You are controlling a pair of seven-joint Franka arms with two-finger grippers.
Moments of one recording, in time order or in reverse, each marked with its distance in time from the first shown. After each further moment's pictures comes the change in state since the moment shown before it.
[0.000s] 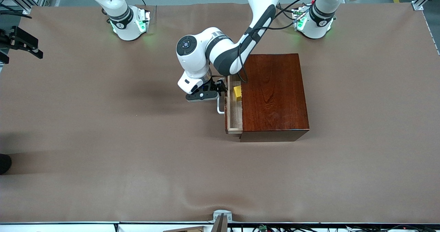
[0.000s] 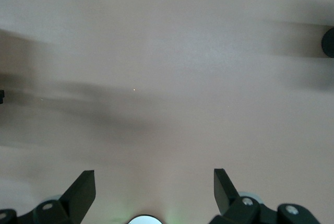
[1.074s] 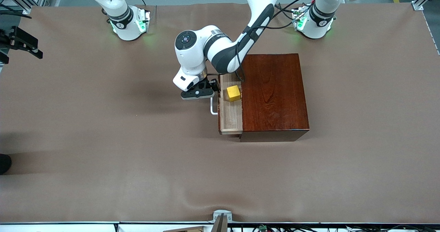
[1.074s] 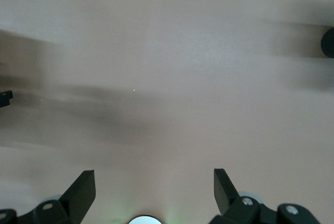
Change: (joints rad) left arm -0.004 0.000 -0.017 0.001 -0.002 0.100 -0.067; right arm 0.000 0.000 -0.001 0.000 0.000 0.001 0.000
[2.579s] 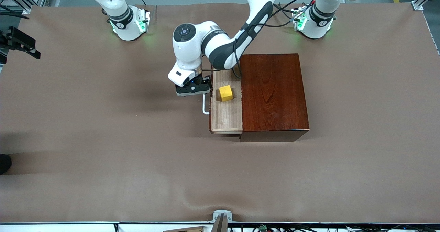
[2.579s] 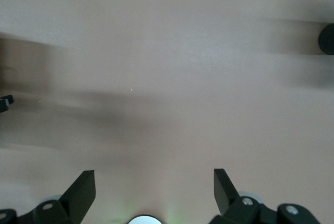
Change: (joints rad) left arm 0.000 -0.031 -0.023 0.014 0.000 0.037 -0.073; right arm -0.008 0.001 -0.010 -0.003 -0.001 0.000 0.000
